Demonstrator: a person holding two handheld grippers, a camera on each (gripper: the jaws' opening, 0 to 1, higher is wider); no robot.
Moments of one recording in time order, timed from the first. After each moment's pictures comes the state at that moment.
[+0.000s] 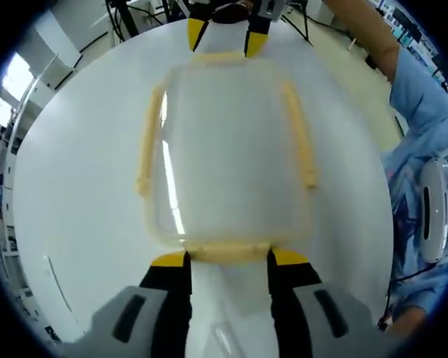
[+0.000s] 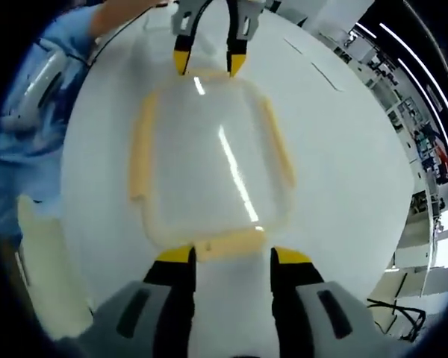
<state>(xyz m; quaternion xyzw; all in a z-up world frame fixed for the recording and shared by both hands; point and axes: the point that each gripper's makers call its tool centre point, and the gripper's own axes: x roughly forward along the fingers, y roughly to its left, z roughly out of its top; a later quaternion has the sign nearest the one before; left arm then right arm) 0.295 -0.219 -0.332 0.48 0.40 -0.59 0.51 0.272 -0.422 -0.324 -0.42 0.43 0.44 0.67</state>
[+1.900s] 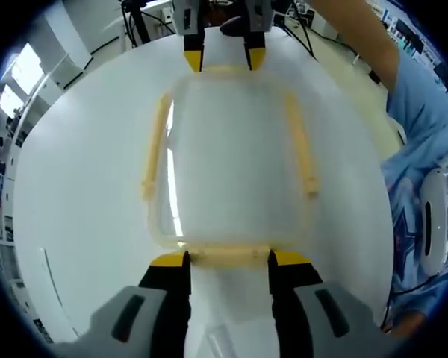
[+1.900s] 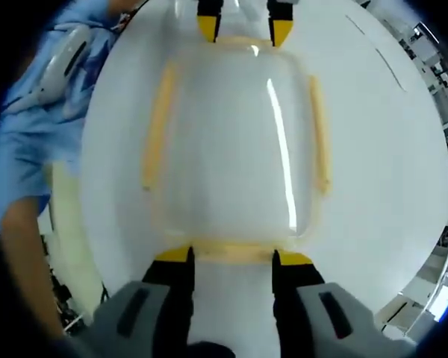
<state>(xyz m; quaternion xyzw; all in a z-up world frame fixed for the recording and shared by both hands) 0.294 -0.225 -0.331 0.45 0.39 -0.60 0.54 0.268 -0.420 -0.335 -0.47 0.52 0.49 0.52</state>
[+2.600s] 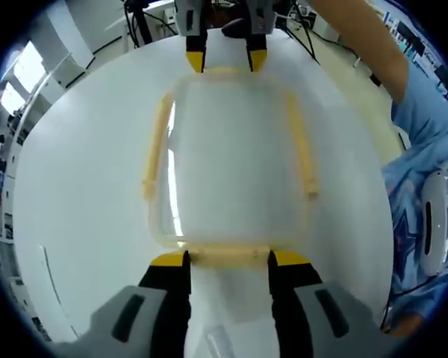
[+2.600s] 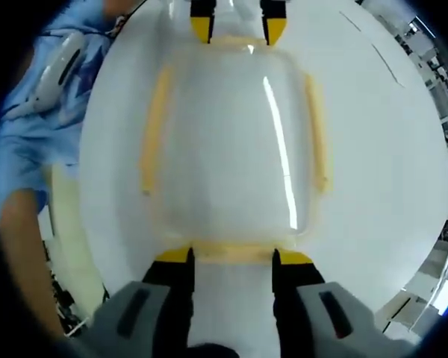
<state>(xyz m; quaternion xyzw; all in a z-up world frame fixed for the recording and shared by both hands) 0.293 -0.224 -0.333 0.44 0.39 -0.60 0.54 0.270 -0.420 -0.335 -0.46 0.51 0.49 0.54</state>
